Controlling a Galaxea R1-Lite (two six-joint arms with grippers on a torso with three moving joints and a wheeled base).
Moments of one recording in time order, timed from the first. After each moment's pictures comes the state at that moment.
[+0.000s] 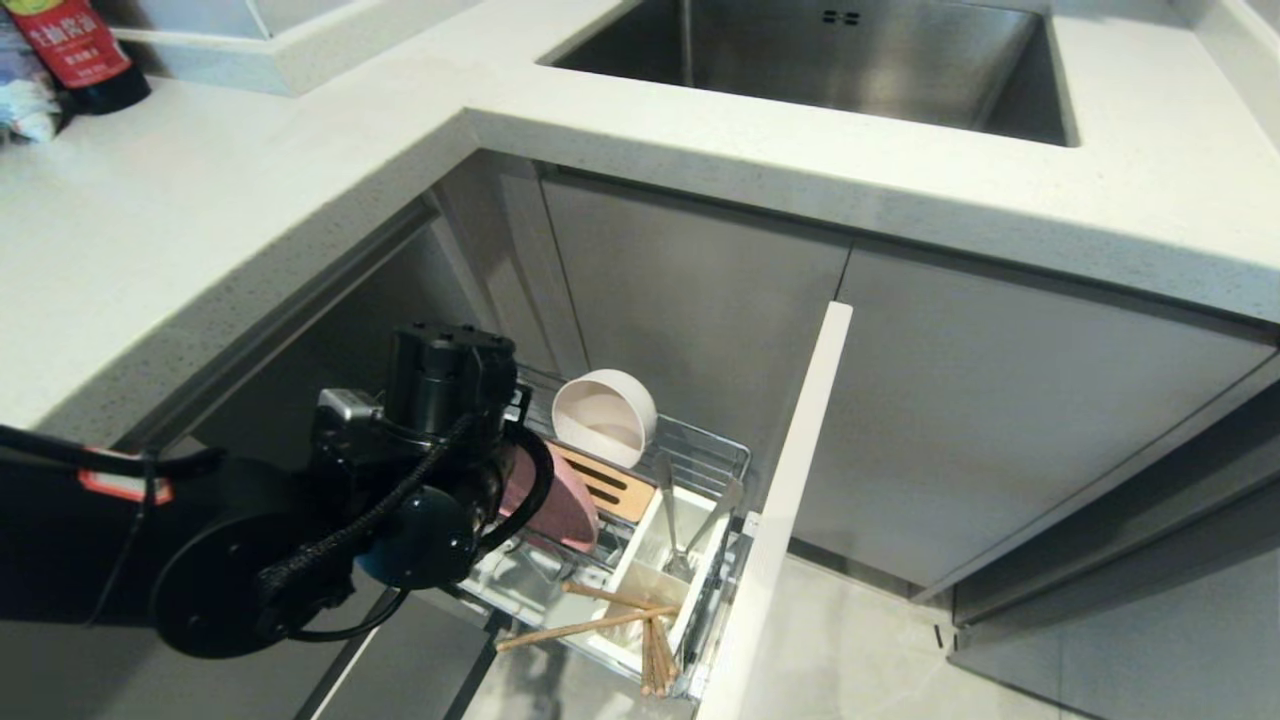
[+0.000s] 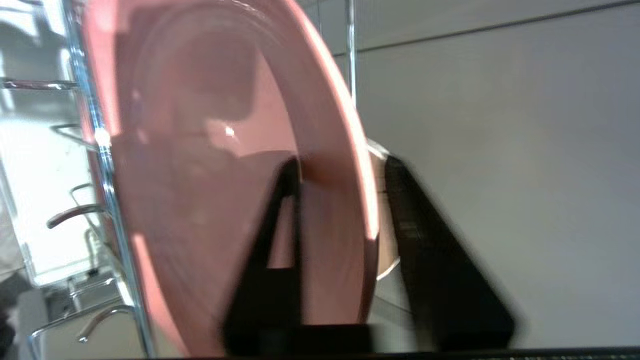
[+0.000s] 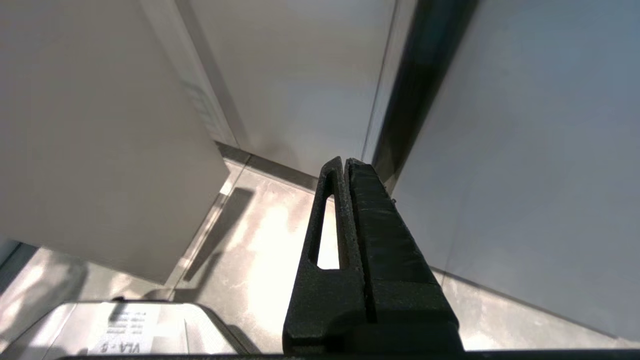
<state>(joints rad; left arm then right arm) -0.69 1.69 -0.85 -0.43 0.78 -1.42 0.00 0.00 0.00 0.00 0.00 -0.01</state>
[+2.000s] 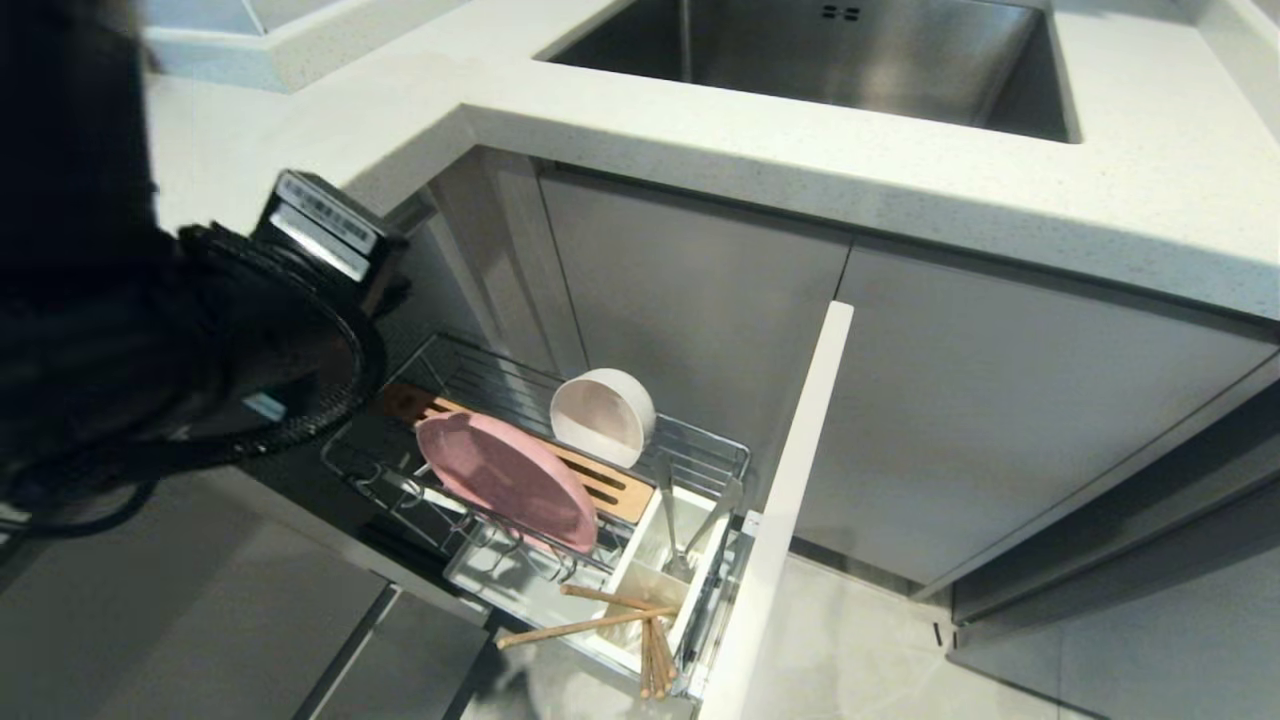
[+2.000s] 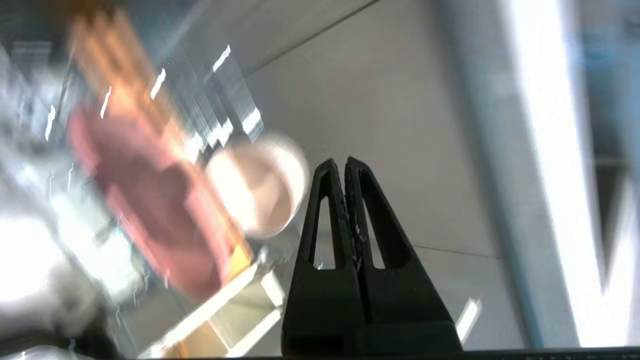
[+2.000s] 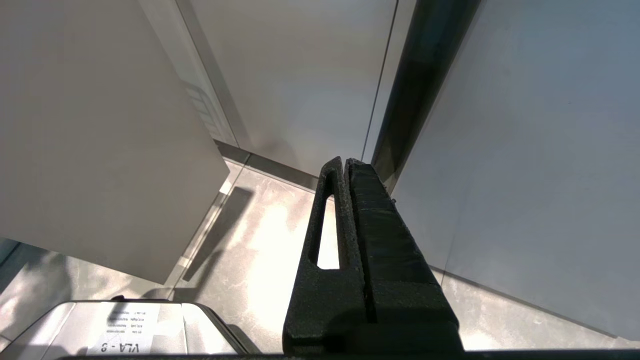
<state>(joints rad) -0.84 1.34 -1.21 0.12 0.80 -1.01 0.00 0.00 0.00 0.01 0.00 -0.01</state>
